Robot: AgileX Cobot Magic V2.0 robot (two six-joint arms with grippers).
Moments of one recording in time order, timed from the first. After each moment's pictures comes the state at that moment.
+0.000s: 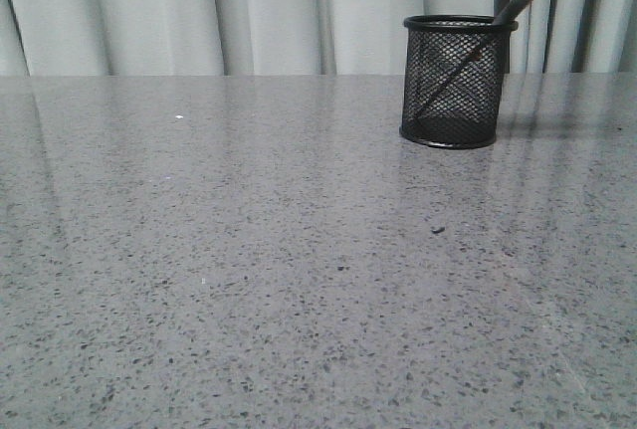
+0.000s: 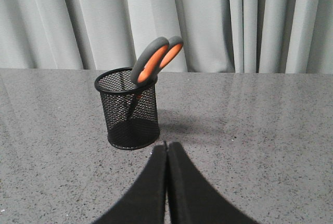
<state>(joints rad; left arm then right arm) -0.06 0.00 0.00 -0.05 0.09 0.05 0.08 0.23 -0.28 0.64 0.22 -0.61</state>
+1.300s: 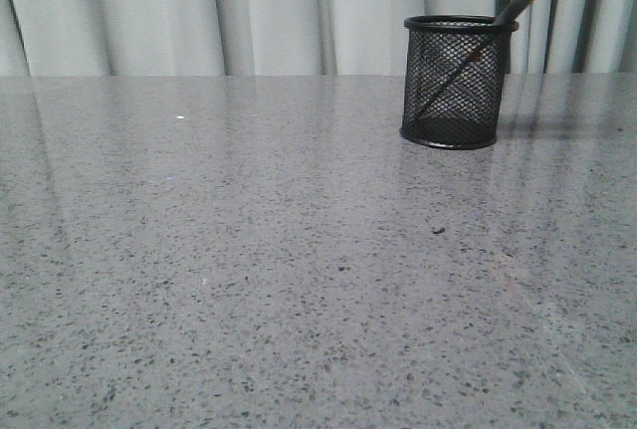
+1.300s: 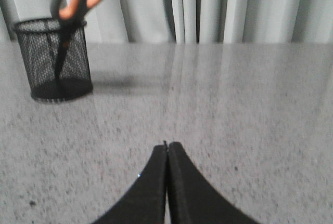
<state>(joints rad) -0.06 0.00 0.00 -0.05 0.09 0.05 0.02 -0.01 0.01 0.01 0.15 -0.04</state>
